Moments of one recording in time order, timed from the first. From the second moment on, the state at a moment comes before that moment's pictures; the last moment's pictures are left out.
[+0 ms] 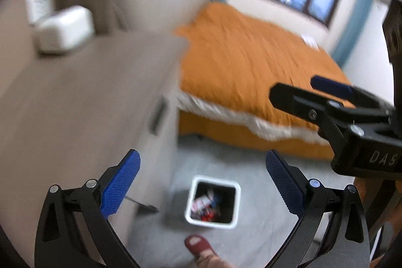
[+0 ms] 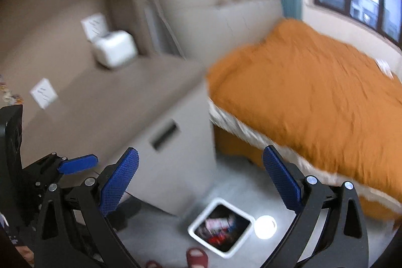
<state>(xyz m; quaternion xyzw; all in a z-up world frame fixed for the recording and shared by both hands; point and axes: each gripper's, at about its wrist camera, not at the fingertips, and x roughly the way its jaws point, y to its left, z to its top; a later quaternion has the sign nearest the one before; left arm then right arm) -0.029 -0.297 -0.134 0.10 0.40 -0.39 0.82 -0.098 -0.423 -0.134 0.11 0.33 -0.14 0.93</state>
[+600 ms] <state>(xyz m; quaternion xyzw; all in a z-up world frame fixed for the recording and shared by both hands) 0.032 -0.088 -0.040 -0.01 0.31 -0.13 0.94 0.001 -0.254 -0.032 0.00 0.26 0.02 0.96</state>
